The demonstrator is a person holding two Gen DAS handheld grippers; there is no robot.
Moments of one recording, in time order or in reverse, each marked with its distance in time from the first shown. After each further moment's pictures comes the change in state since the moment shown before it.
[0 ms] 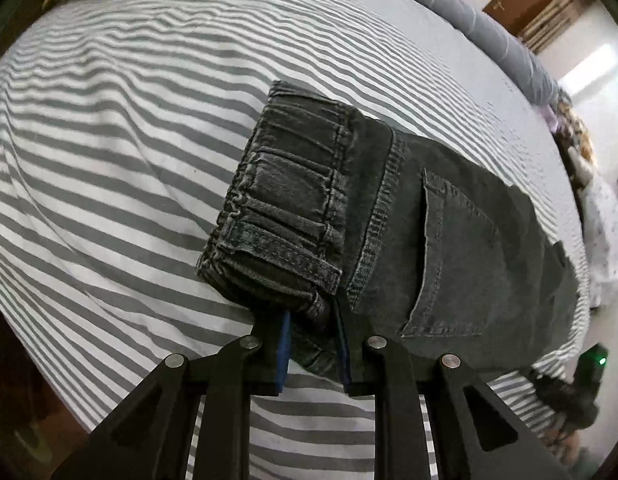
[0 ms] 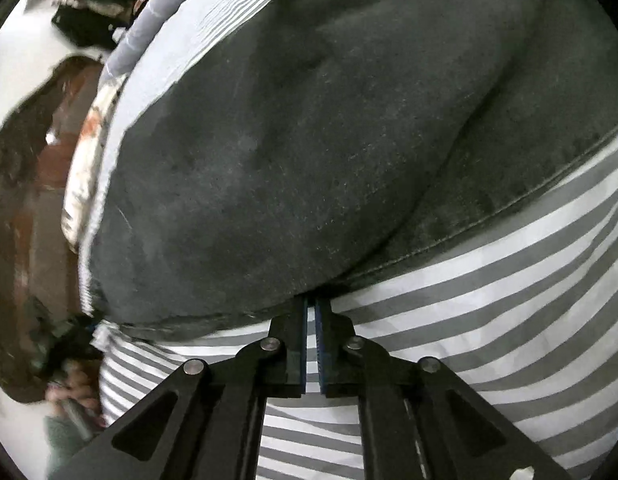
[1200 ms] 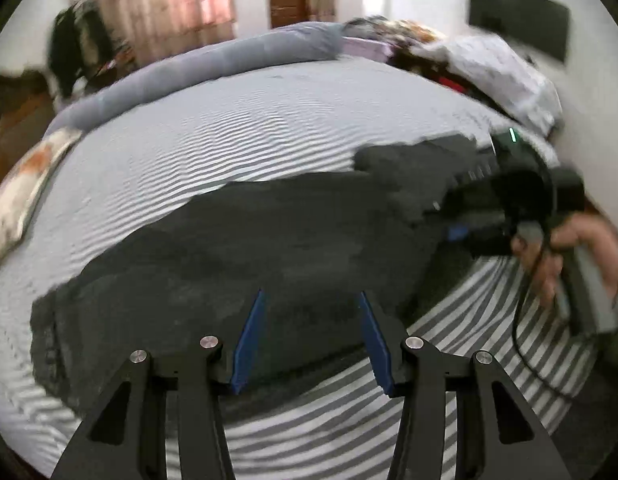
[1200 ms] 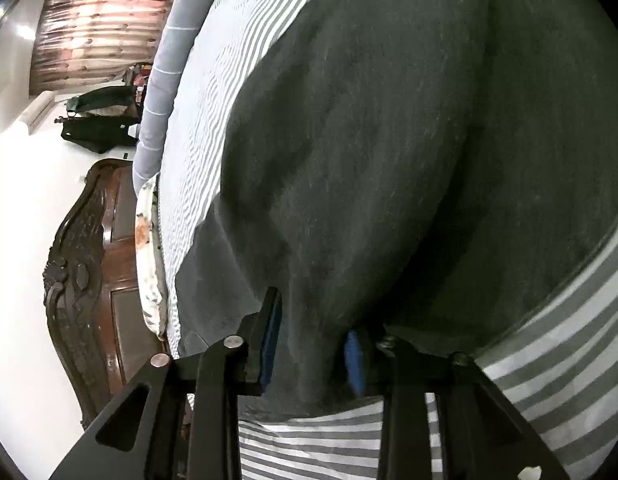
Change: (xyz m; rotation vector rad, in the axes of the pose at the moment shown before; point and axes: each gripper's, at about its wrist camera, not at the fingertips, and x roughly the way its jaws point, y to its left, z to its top) left arm -0.004 -0.296 -0.137 0.814 -0.304 -0.052; right arm -0.028 -0.054 0.084 0.270 -0.098 0.272
